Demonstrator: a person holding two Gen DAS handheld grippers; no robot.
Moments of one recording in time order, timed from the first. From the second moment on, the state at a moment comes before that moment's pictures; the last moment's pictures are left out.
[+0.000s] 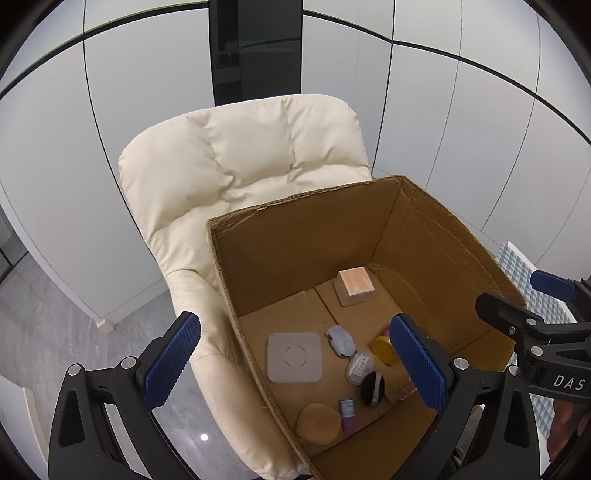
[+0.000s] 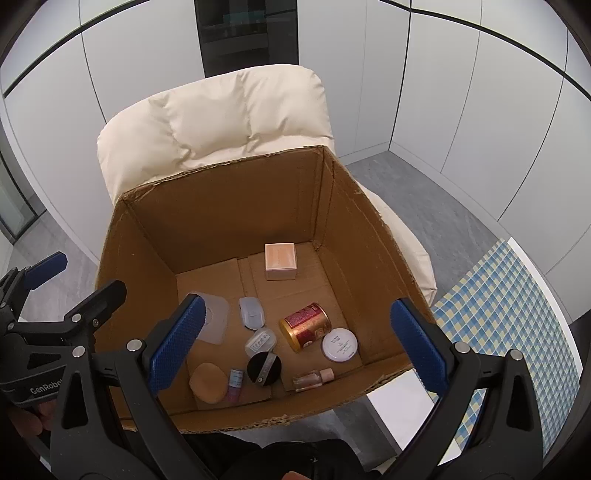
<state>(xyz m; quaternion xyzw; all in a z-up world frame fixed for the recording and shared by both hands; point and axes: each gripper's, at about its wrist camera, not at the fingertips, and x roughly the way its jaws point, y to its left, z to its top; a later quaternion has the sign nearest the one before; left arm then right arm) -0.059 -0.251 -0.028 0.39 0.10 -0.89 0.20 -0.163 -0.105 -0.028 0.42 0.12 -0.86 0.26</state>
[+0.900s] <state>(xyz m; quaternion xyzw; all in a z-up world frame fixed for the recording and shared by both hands) -0.092 -0.209 -0.027 0.40 0.09 -0.90 0.16 -0.178 -0.042 -0.024 0.42 0.09 -0.87 0.22</state>
